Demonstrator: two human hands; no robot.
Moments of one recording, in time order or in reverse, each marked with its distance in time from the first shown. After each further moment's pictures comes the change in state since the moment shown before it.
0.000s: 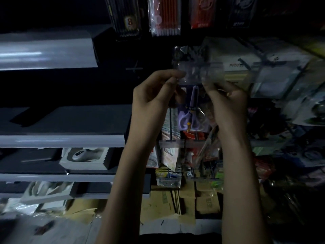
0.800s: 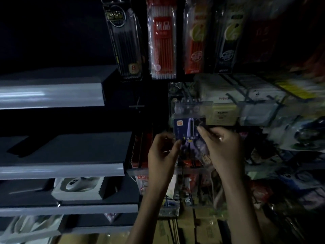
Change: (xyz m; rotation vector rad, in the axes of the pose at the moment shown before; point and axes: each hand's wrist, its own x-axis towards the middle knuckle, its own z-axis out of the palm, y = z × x) left_hand -0.025 -0.084 0.017 0.104 0.151 -0.113; right_hand -0.016 0.029 -0.022 -0.460 0.052 -0.081
